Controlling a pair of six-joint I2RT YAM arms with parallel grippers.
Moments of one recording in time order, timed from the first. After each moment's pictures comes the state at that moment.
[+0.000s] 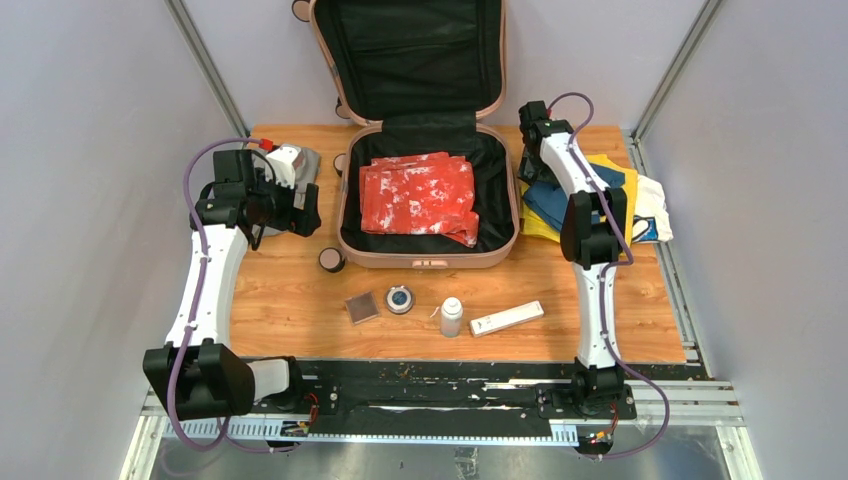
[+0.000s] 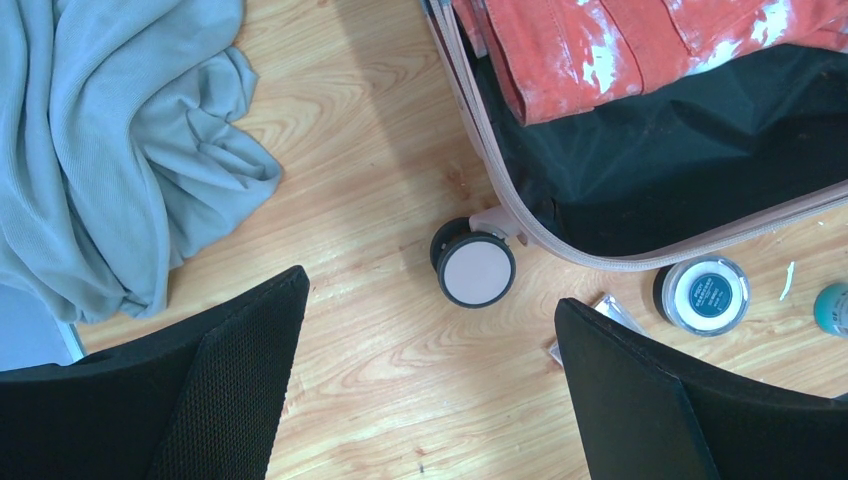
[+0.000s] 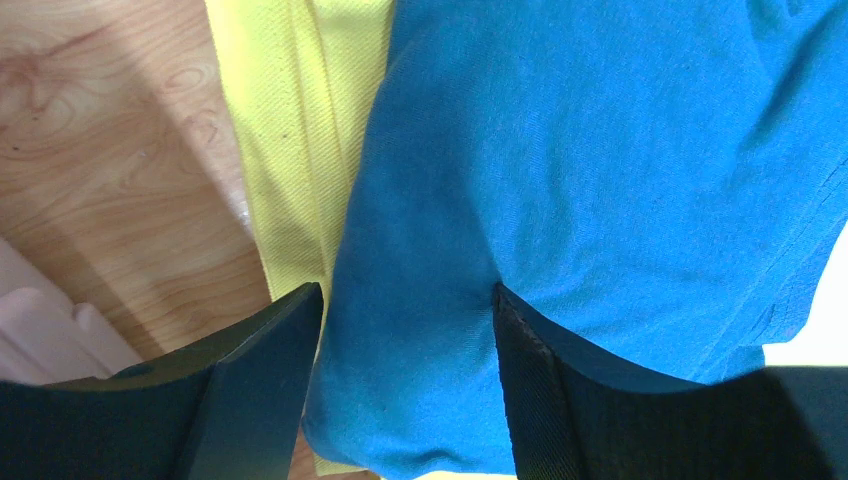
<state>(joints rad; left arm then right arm) 0.11 1.23 1.20 -0.77 0.38 0.31 0.17 2.38 2.22 -0.98 0.41 0.44</state>
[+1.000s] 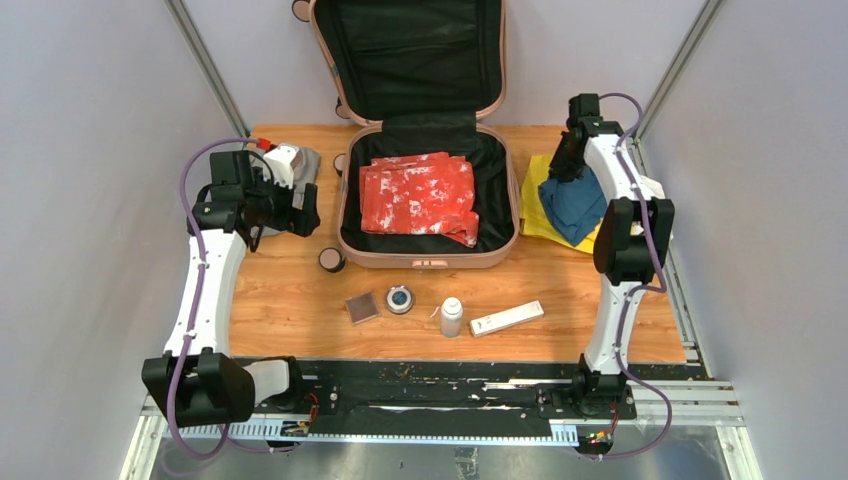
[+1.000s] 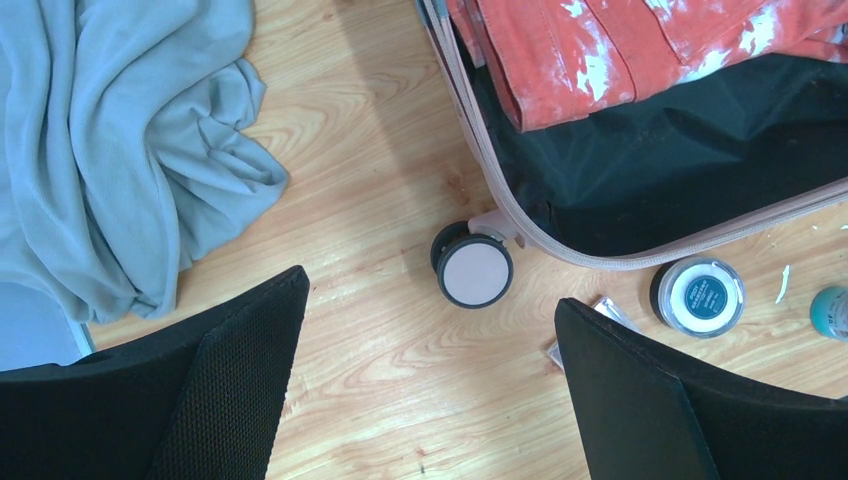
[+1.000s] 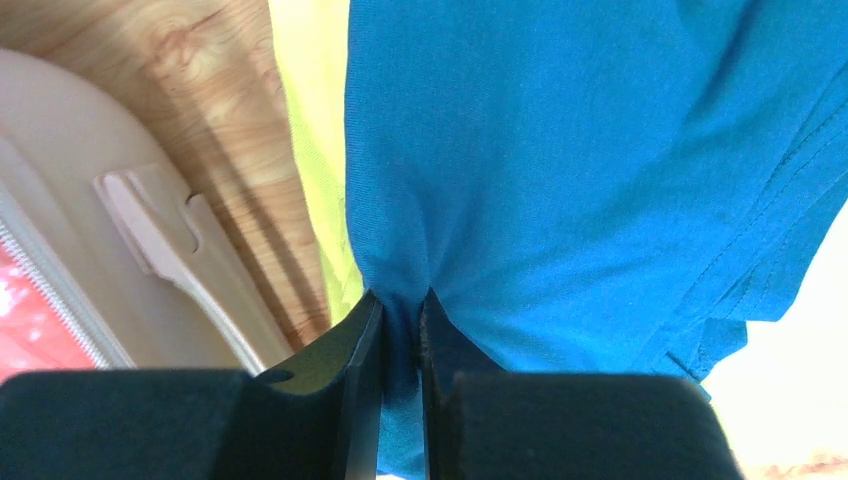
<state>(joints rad) 0.11 1.20 1.20 -0.77 0.38 0.30 0.03 2.13 1.95 -0.85 0.07 0.44</state>
